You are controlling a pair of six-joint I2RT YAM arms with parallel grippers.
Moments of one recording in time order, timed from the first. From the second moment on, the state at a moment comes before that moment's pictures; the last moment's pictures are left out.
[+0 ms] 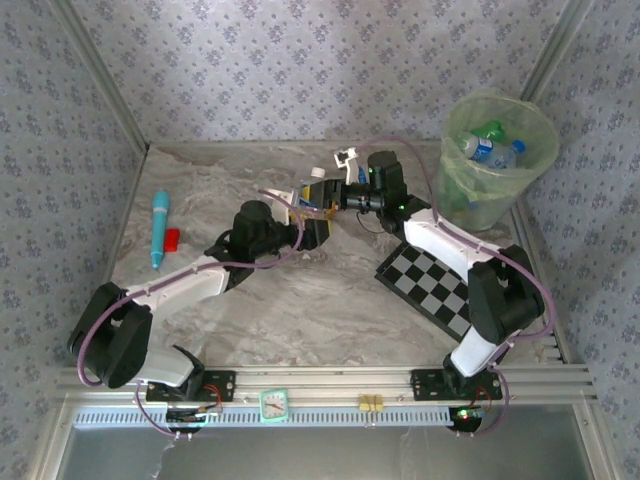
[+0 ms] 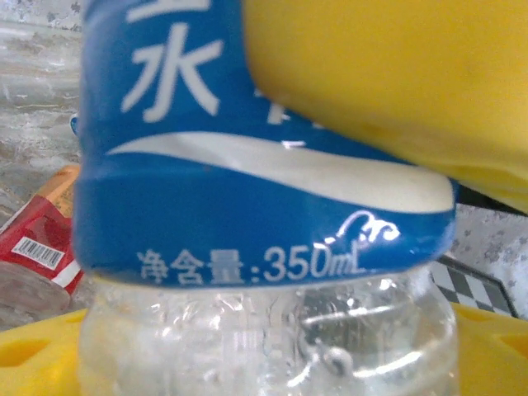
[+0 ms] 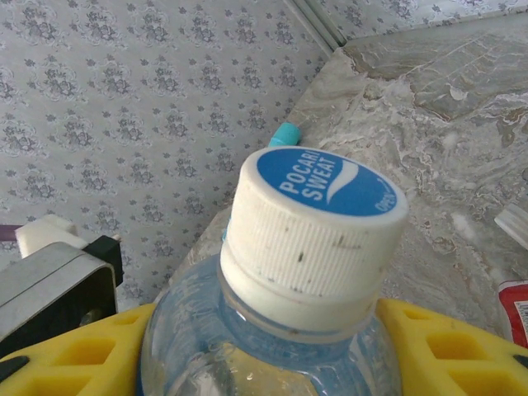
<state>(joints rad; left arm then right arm) -0.65 1.38 0.79 0.30 0.25 -0.50 0.50 1.65 1.20 0.15 -0.66 0.55</state>
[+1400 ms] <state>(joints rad) -0.47 1.35 0.67 0.08 -0.12 -0.86 -0.22 1.46 1.57 -0.18 -0.02 0.31</state>
